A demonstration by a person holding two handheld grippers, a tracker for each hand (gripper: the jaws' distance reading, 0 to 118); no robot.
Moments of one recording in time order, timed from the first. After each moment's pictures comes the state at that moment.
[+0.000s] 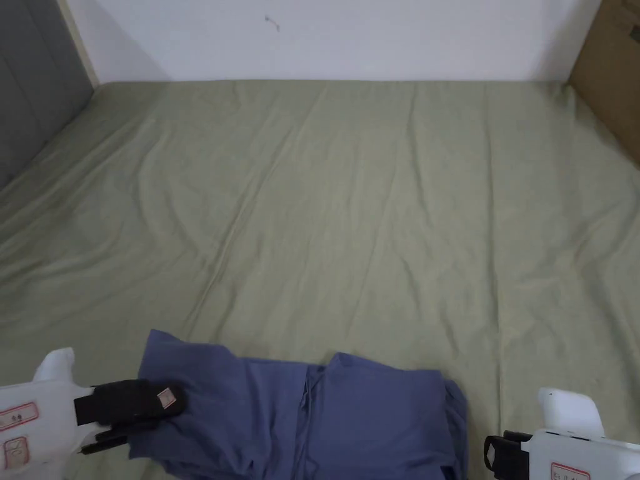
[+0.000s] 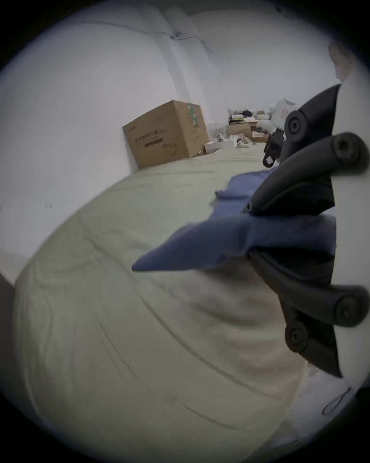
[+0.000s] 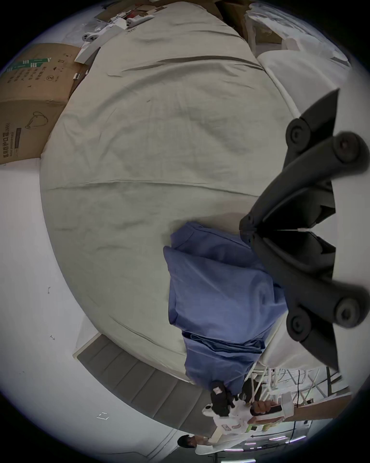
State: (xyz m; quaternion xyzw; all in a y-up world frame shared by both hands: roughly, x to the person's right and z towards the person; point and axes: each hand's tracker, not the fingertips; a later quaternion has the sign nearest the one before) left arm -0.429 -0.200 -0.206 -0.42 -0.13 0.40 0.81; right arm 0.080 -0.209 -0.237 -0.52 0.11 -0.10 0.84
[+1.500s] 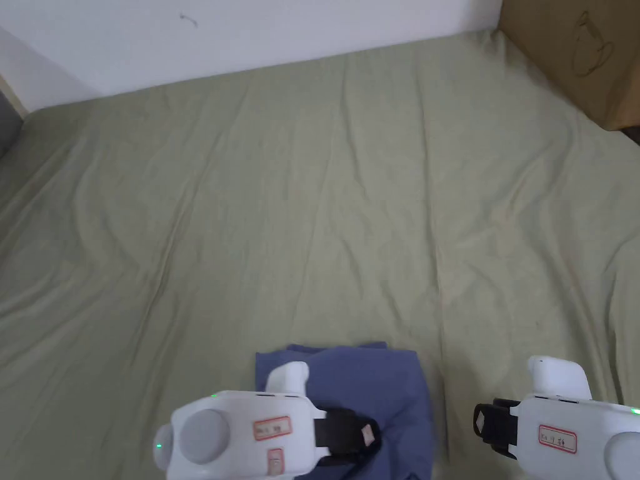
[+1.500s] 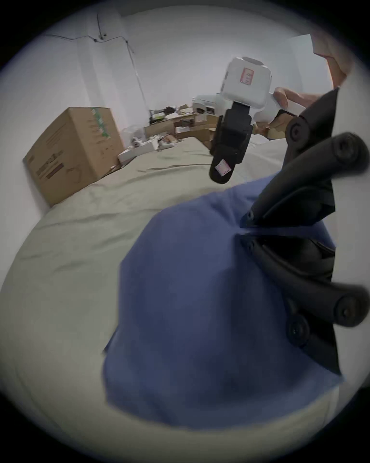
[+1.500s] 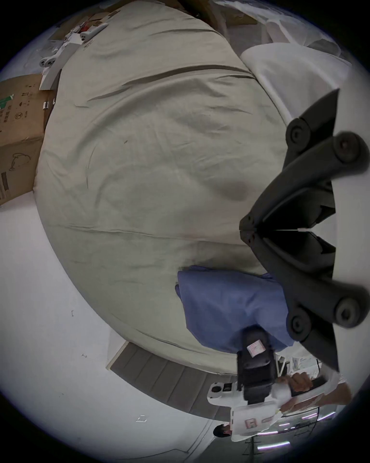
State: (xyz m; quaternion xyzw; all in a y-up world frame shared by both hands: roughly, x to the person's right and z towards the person) left arm -0.163 -0.258 -0.265 -0.55 -0.28 0.26 0.74; right arm 0.147 -0.230 -0.229 -0.51 0.08 -0.20 0.83
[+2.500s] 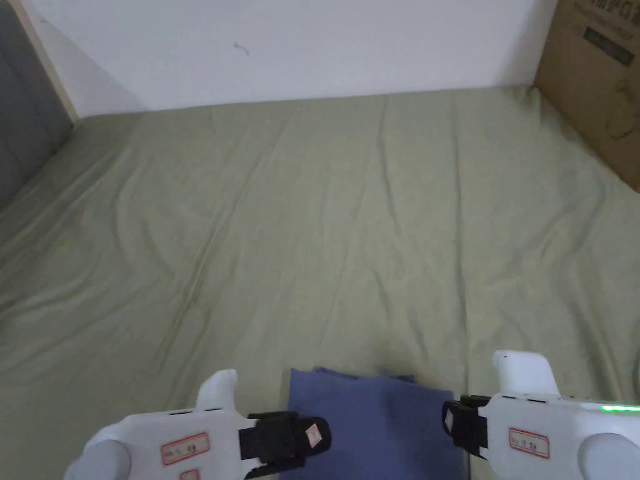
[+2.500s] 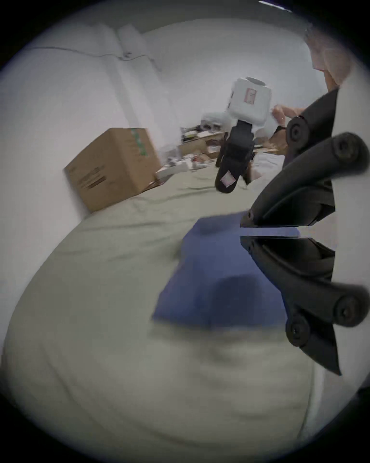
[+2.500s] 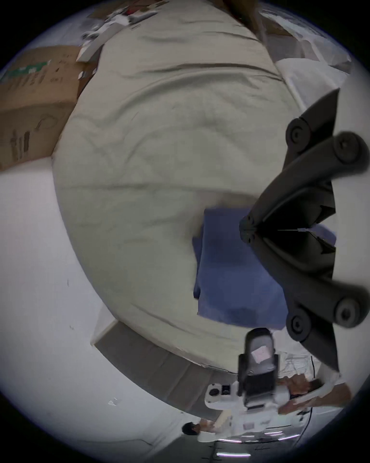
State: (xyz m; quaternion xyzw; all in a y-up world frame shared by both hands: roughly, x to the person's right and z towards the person) left arm -0.288 -0.221 -0.233 -0.45 -0.24 0.37 0.78; right arm 0.076 -0.179 -0.256 -0.48 0.18 -0.10 0.85
